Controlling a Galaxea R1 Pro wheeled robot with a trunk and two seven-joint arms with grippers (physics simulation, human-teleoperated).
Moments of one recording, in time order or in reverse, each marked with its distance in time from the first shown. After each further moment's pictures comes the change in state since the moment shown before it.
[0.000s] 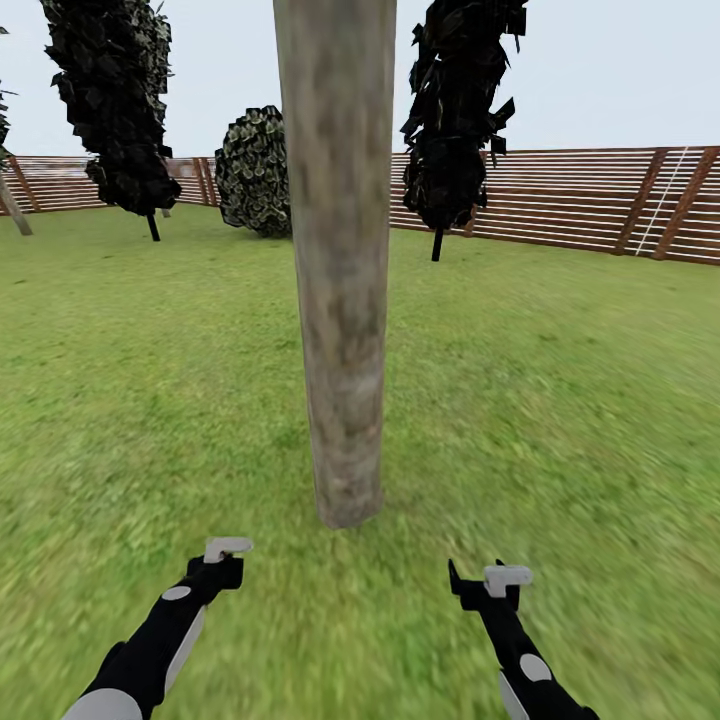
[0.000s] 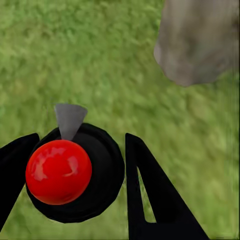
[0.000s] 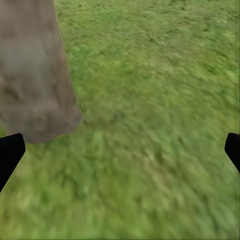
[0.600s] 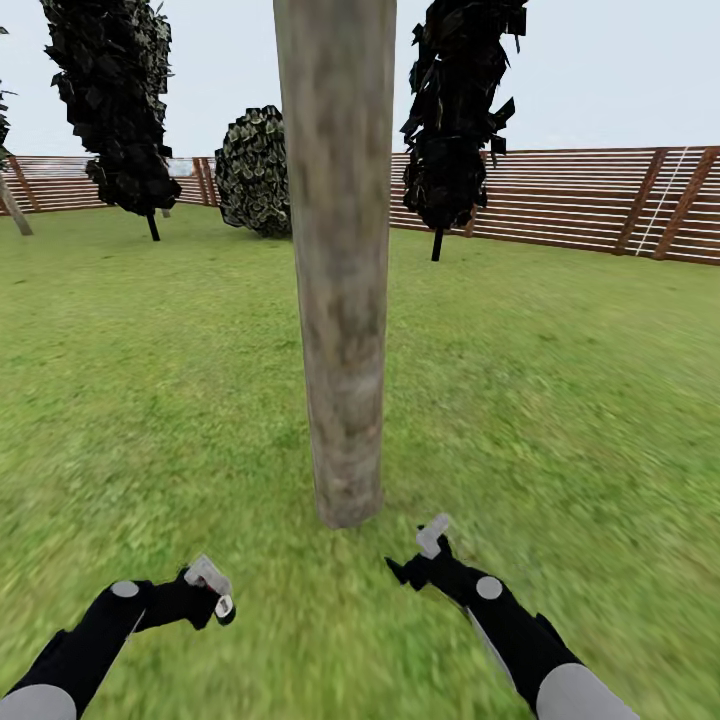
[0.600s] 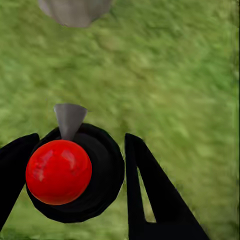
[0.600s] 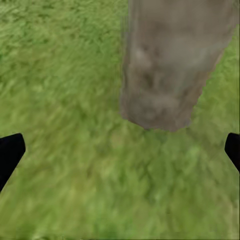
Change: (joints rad) left arm -0.011 0.181 0.002 0.001 -0.323 -0.001 -0.711; right arm -0.161 0.001 0.237 -0.052 0.185 0.285 0.373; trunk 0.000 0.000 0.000
